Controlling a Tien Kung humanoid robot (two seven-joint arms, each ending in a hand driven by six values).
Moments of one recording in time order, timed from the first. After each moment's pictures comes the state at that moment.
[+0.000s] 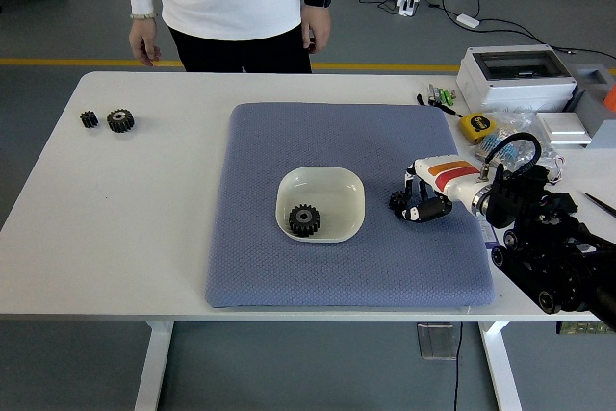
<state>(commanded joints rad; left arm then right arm) -0.05 0.06 -1.70 -0.18 1.70 -0.02 0.09 0.84 -0.15 0.57 0.59 -1.94 -0.14 0.13</state>
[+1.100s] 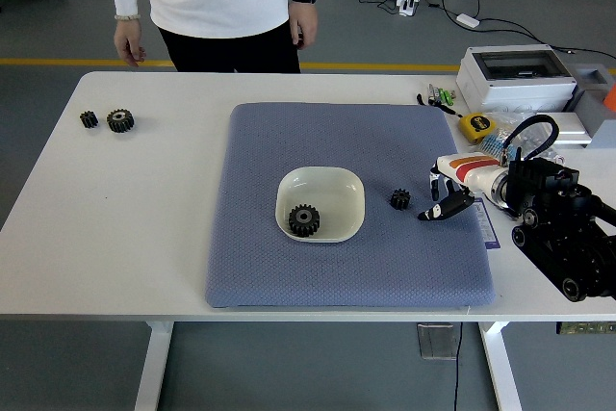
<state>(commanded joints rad) -0.05 0.06 -1.70 -0.18 1.70 -0.02 0.09 0.83 -0.22 0.73 0.73 -2.05 0.12 0.02</state>
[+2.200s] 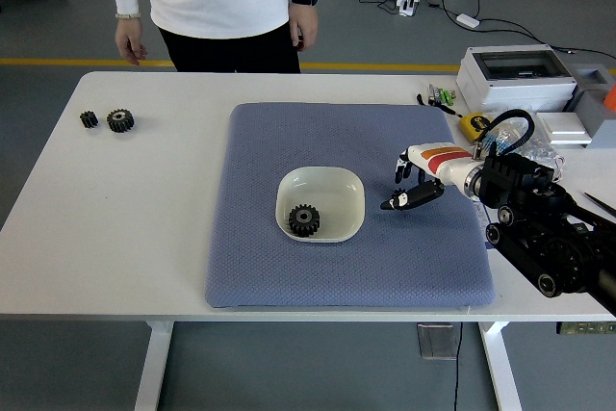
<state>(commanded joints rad) -0.06 0.06 -1.69 -0.18 1.69 -0.02 0.09 0.87 -0.15 0.65 0.70 -1.95 0.04 0.03</state>
